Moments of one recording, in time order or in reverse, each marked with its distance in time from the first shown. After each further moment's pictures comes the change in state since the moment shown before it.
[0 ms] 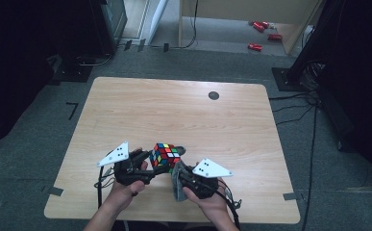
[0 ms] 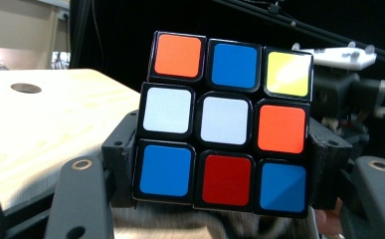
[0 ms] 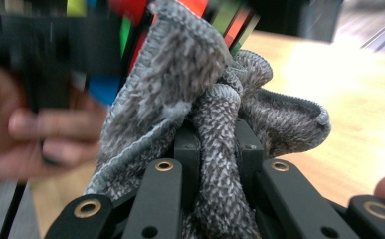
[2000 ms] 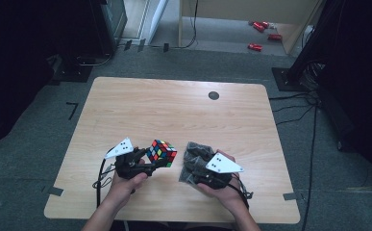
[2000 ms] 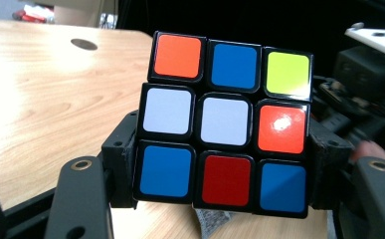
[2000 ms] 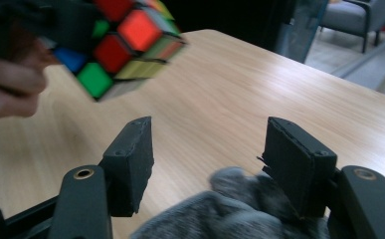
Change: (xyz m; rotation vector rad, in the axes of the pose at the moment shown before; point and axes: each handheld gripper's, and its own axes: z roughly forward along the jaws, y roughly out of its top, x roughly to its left) left arm 0.019 -0.006 0.008 0.150 0.182 -0.071; right arm -0.048 -0.016 -0.006 -0.039 -0.080 -0.197
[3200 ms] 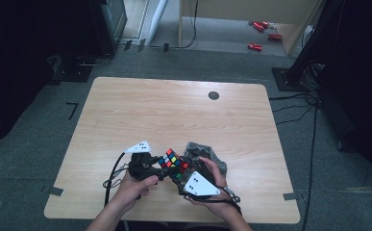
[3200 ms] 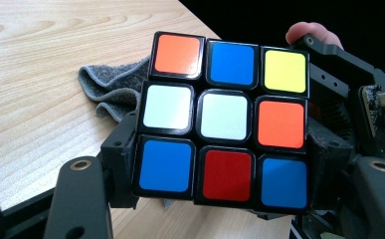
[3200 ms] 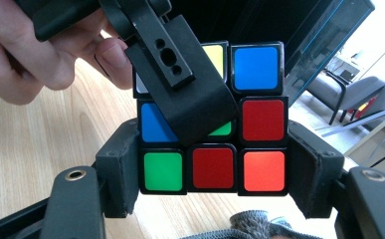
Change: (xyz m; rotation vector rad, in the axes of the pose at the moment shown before) left arm -0.011 -0.003 0.029 0.193 -0.081 -0.116; right arm 0.044 -0.009 0.017 -0.064 -0.034 -0.365
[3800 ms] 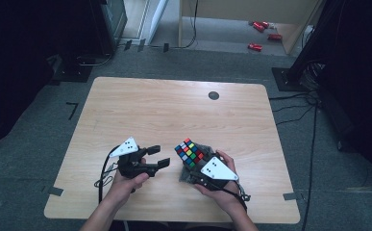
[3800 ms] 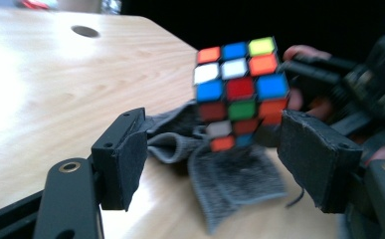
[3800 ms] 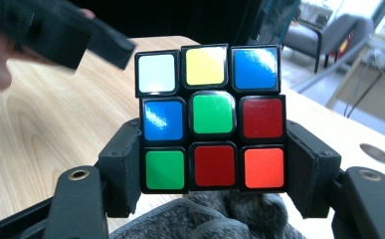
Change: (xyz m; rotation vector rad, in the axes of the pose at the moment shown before) left arm 0.006 -0.001 -0.023 -0.153 0.146 0.193; right arm -0.040 -0.003 -0.017 0.060 -0.107 0.281
